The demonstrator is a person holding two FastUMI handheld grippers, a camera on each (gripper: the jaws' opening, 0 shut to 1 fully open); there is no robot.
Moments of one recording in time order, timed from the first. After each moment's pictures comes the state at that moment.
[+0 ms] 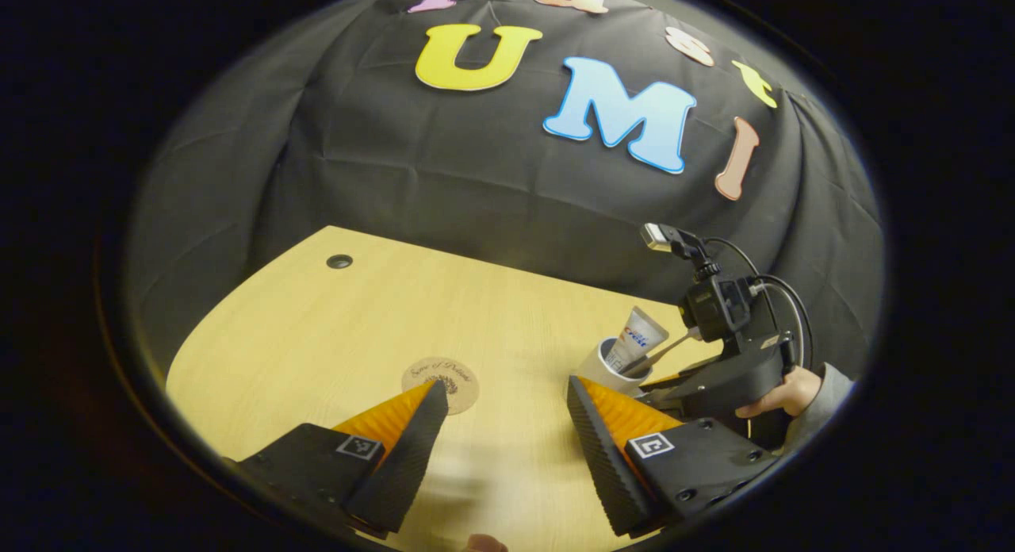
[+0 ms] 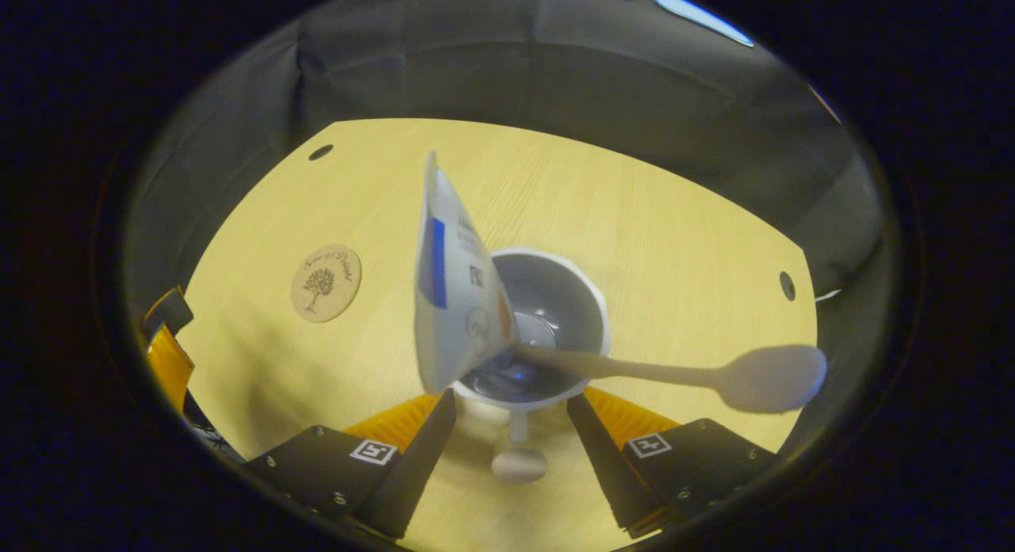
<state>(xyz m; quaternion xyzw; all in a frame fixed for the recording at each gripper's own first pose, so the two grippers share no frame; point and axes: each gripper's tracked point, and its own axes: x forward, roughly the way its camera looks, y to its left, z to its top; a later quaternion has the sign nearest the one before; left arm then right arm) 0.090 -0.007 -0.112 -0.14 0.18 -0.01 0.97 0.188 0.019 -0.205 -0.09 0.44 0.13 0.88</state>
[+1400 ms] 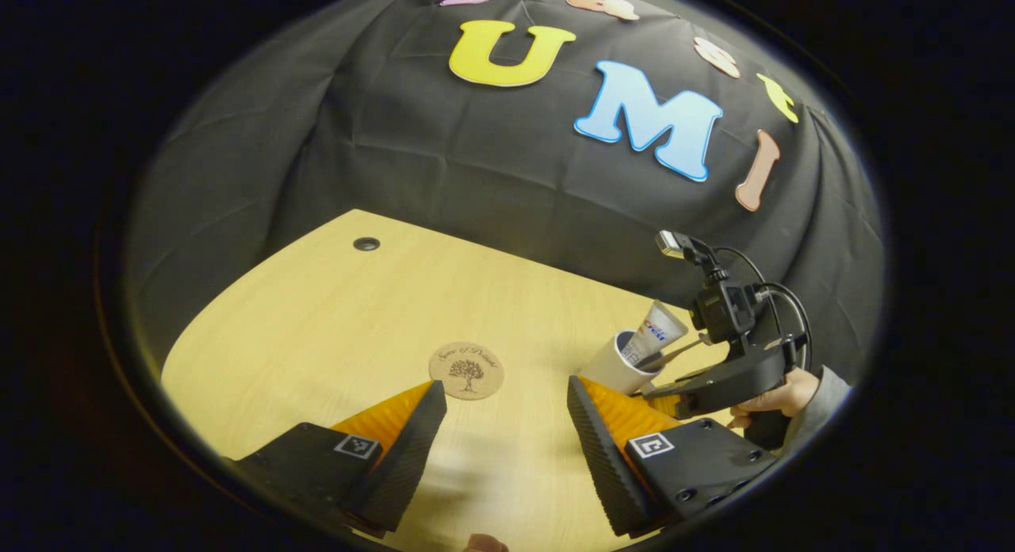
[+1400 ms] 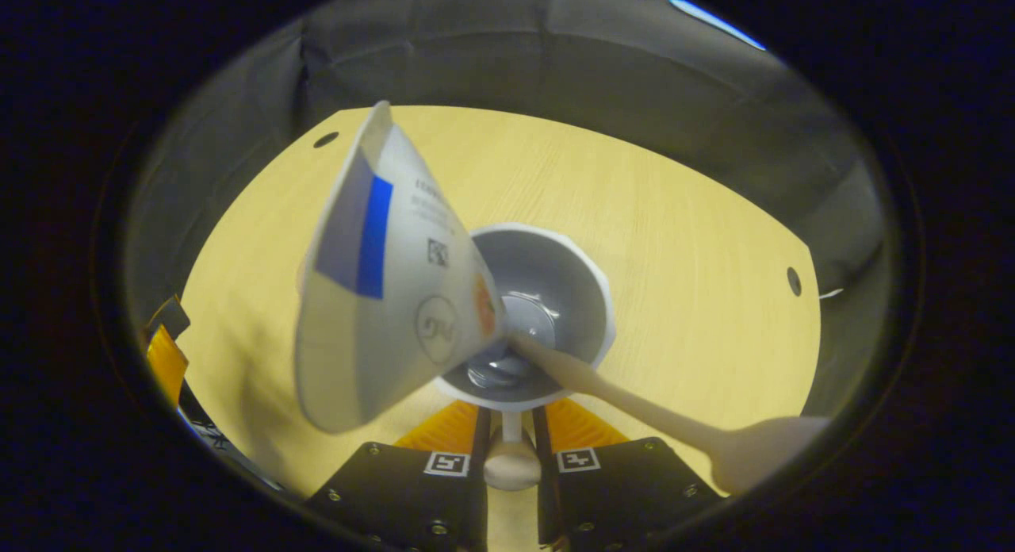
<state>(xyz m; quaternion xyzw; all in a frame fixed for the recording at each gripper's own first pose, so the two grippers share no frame) 0.071 0.019 -0.122 -0.17 0.19 0.02 0.97 0.178 0.033 -0.201 -0.09 0.45 0.14 0.88</state>
